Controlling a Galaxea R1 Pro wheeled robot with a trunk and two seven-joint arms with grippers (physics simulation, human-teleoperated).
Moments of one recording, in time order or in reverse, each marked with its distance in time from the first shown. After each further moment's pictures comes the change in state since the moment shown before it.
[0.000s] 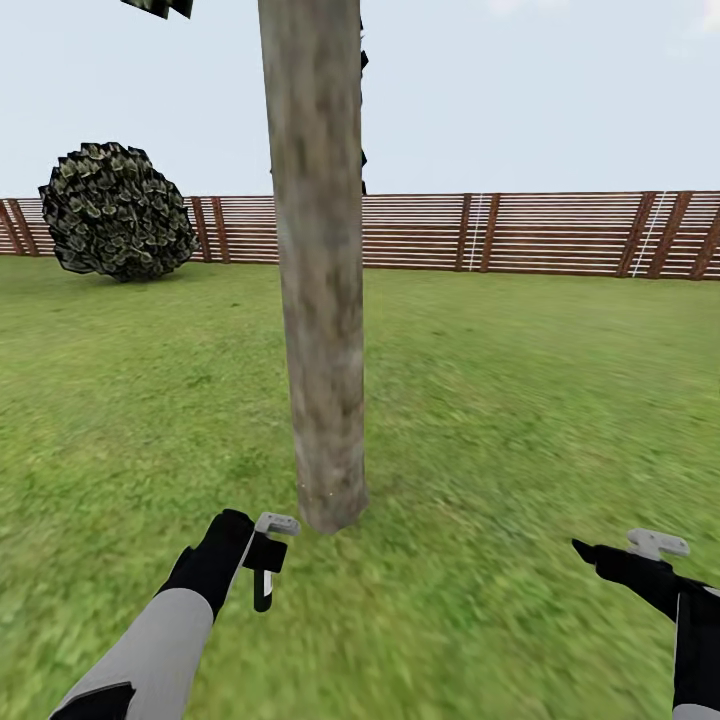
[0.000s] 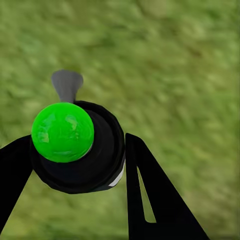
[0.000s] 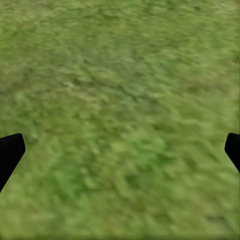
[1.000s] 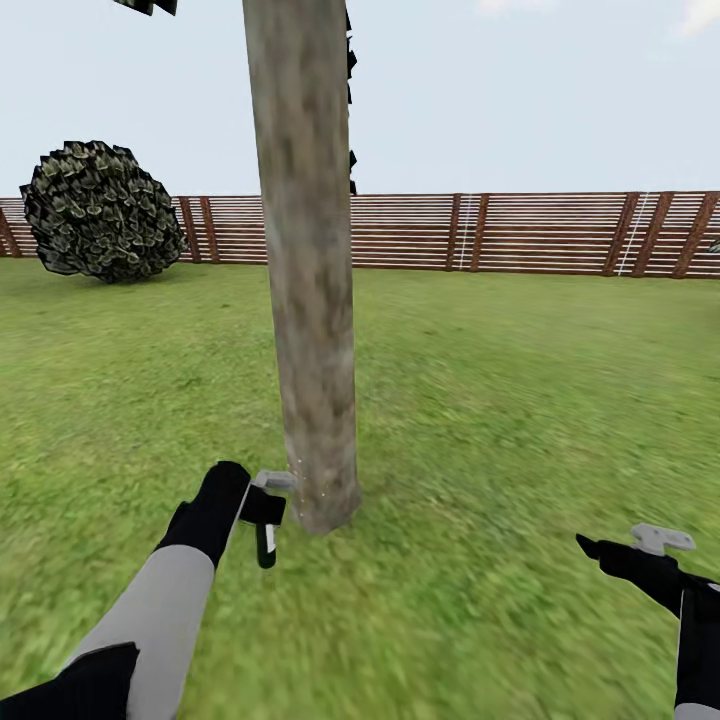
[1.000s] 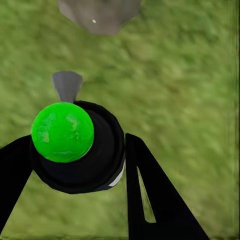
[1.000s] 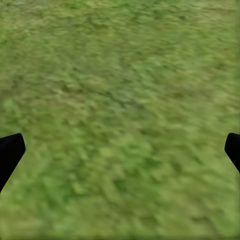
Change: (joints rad) left arm -0.108 0.000 -0.001 -0.109 0.001 0.173 -0.079; right arm 0.000 0.002 0.003 -0.035 0.003 0.000 0.000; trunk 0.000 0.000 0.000
